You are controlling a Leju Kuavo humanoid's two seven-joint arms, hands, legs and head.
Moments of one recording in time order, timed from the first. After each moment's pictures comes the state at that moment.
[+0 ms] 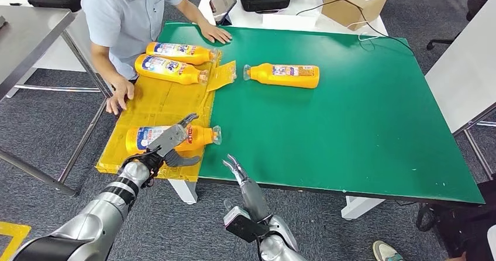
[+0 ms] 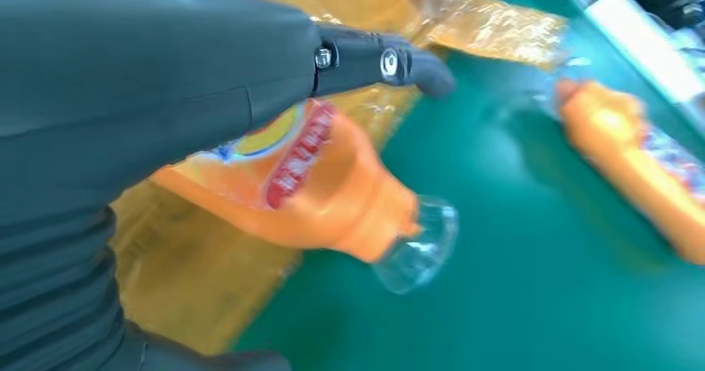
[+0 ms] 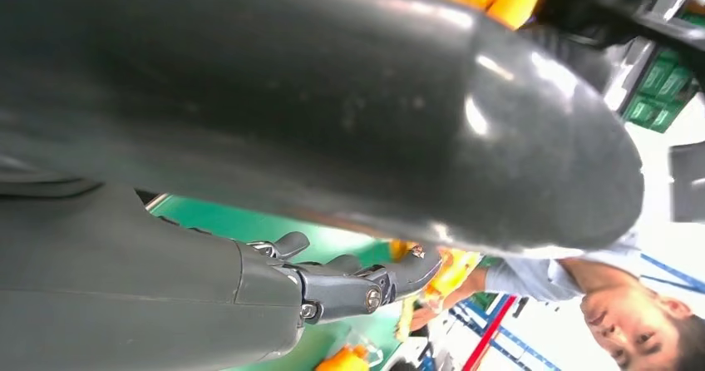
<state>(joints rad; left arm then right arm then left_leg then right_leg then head) -0.62 -0.07 -0.13 -0.56 -0.56 -0.10 -0.49 -0.24 0.25 0.68 -0.75 0.20 -0.43 -0.68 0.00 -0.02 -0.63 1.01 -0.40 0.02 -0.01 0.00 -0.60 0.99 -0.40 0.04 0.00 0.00</state>
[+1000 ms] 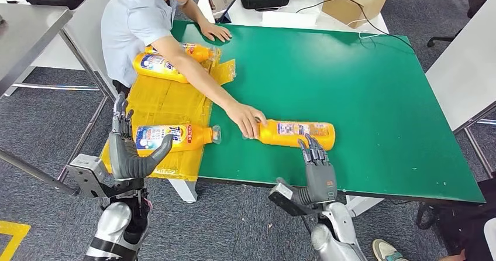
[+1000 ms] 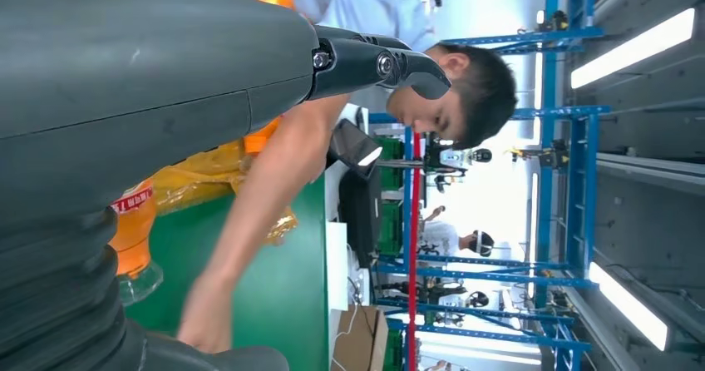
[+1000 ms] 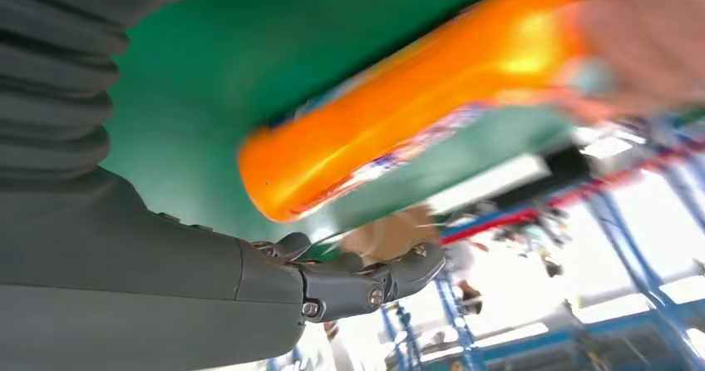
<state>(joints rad) -0.09 -0.11 -0.23 -1.57 0.07 0.27 -0.49 -0.20 0.07 0.25 -0.92 0.91 -0.67 -0.29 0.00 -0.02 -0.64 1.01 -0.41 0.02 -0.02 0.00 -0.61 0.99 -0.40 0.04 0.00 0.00</state>
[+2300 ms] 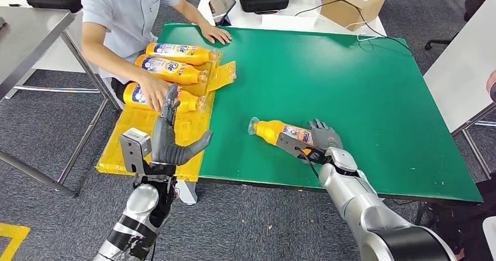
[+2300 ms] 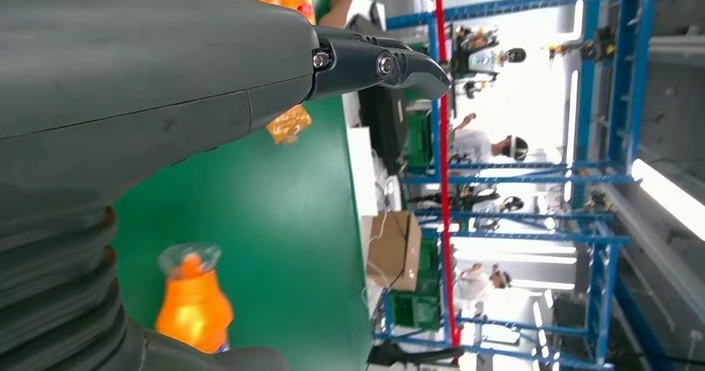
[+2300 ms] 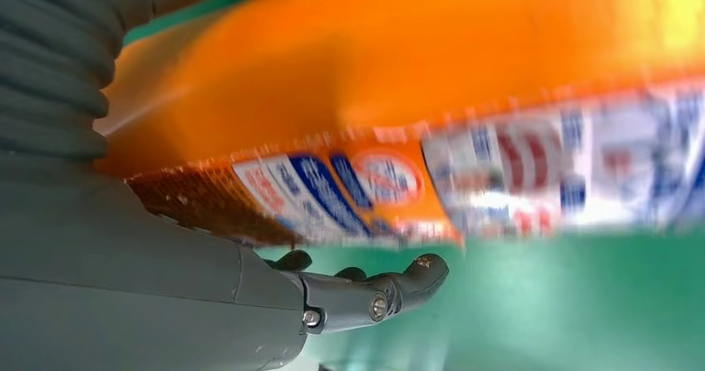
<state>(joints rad) -0.27 -0.15 -0.37 -1.36 0.08 0.19 -0.41 -0.72 0.05 0.21 -0.36 1.05 -0.09 0.15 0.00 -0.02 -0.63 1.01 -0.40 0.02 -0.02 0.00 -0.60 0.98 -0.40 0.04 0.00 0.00</state>
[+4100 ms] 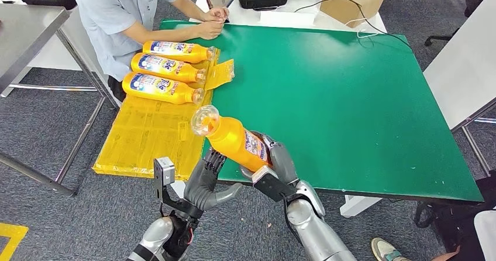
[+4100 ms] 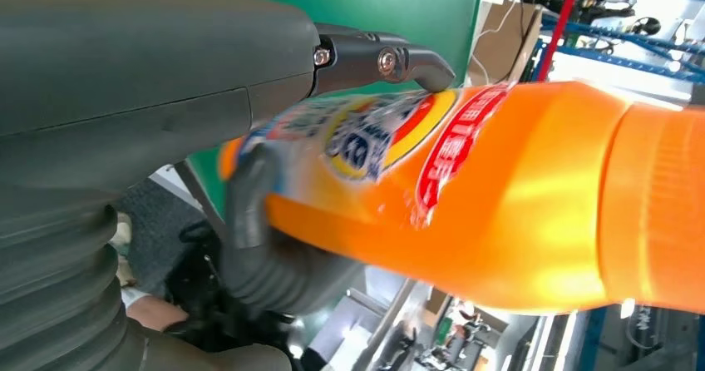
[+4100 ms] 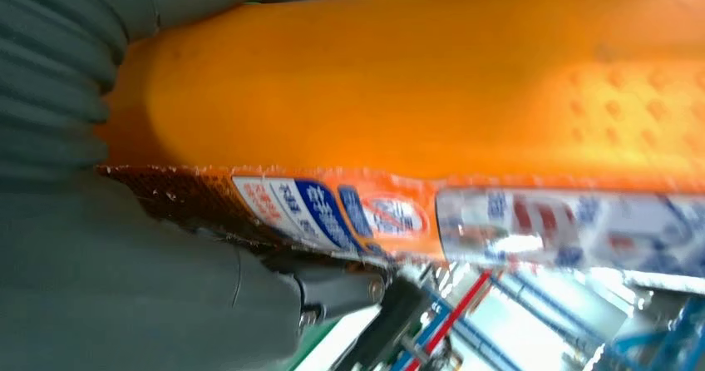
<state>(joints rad) -0.12 -0.16 -0.50 -1.29 0.38 -0.13 -0.34 -0.31 0.18 0.43 -0.95 0.39 -0.22 -0.55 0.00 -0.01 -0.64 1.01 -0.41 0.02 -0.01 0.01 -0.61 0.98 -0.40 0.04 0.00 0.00</state>
